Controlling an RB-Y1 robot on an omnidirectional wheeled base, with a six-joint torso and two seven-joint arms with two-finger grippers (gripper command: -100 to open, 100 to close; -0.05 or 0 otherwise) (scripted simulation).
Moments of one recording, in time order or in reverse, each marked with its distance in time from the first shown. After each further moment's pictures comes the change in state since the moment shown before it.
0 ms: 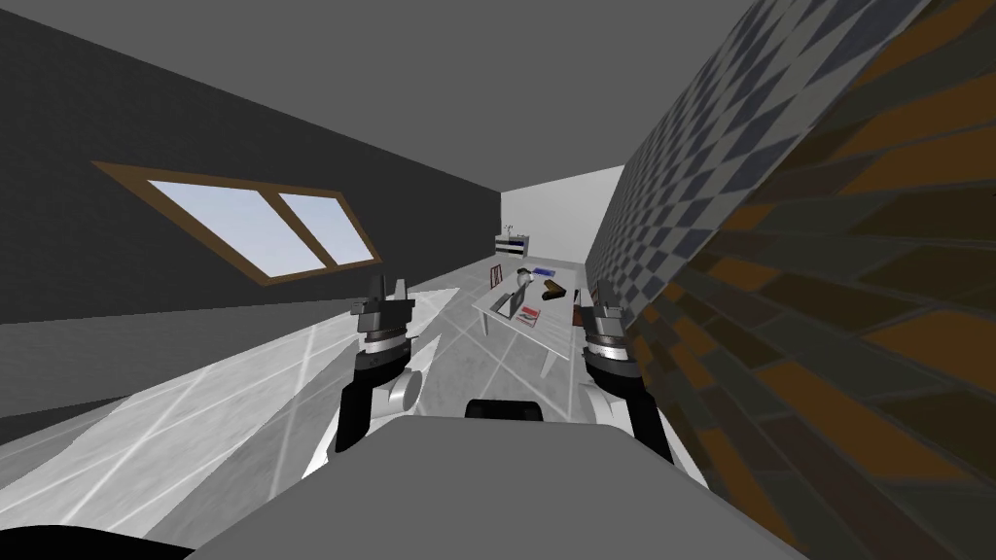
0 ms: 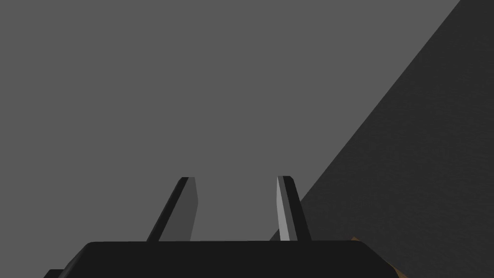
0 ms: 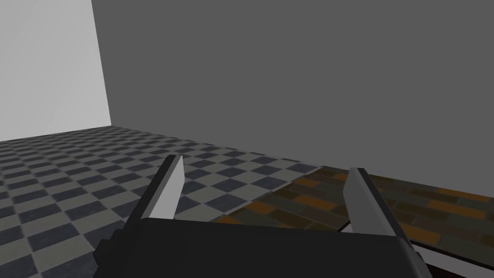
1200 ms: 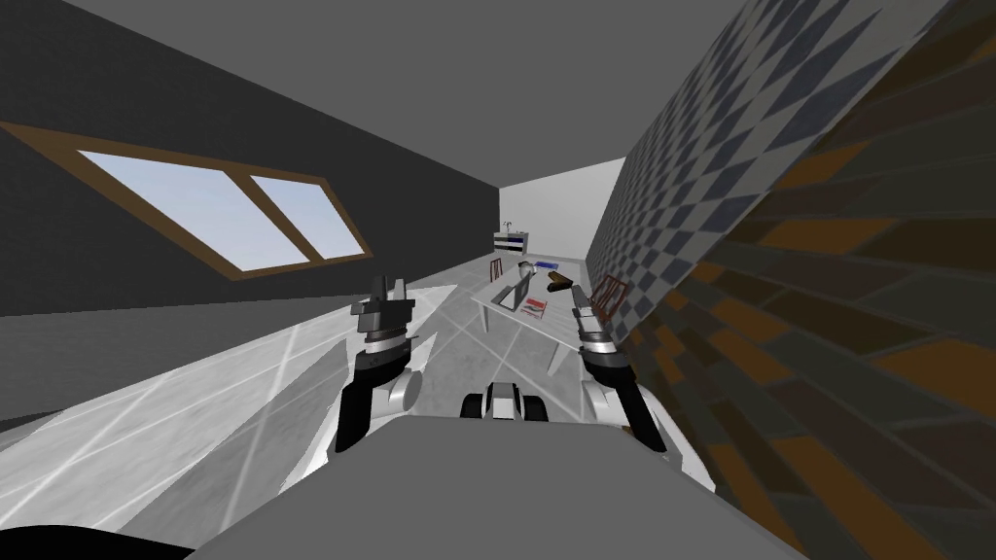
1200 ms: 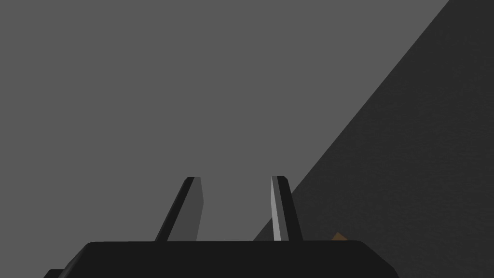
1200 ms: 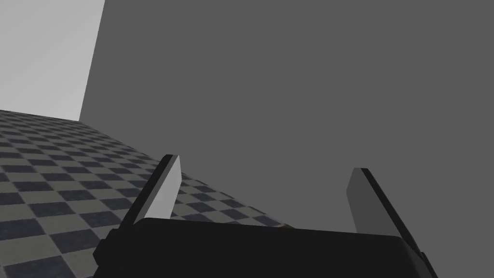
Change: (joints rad) left arm 0.000 0.000 0.000 0.000 0.000 0.000 0.000; right arm -0.059 -0.103 -0.037 0.090 0.126 0.042 0.137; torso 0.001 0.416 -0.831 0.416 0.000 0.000
